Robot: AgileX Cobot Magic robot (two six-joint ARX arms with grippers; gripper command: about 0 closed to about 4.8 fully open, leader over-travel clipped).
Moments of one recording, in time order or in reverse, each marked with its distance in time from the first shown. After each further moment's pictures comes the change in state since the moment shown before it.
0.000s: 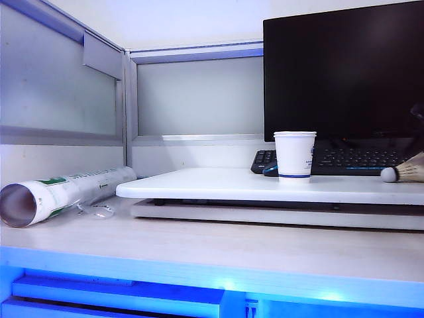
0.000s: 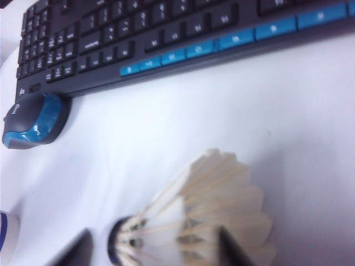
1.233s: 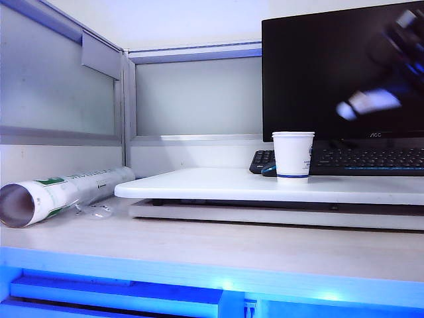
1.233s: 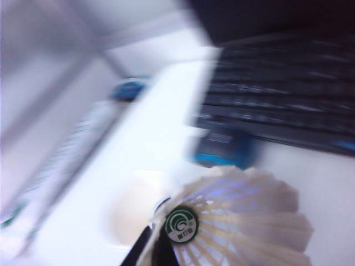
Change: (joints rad) left arm 0.000 0.000 0.000 0.000 0.000 0.000; right arm 0.158 -0.261 0.001 0.004 -0.153 0.003
